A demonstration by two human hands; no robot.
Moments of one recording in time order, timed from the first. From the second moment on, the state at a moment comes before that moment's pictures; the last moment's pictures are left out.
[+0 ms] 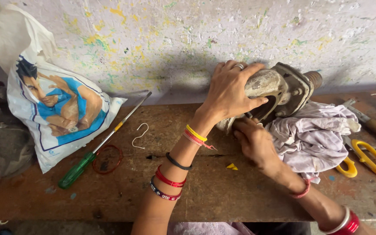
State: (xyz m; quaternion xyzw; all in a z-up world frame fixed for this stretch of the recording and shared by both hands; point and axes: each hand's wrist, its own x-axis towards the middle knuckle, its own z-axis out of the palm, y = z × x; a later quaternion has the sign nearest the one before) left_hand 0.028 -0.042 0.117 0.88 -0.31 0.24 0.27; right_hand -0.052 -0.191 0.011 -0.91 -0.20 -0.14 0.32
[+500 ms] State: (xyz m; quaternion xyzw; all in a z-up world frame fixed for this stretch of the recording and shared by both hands) left_hand 0.028 -0.039 0.115 0.88 -0.31 0.21 0.31; right_hand -0.064 -0.209 0.043 -0.92 -0.32 -0.24 -0.02
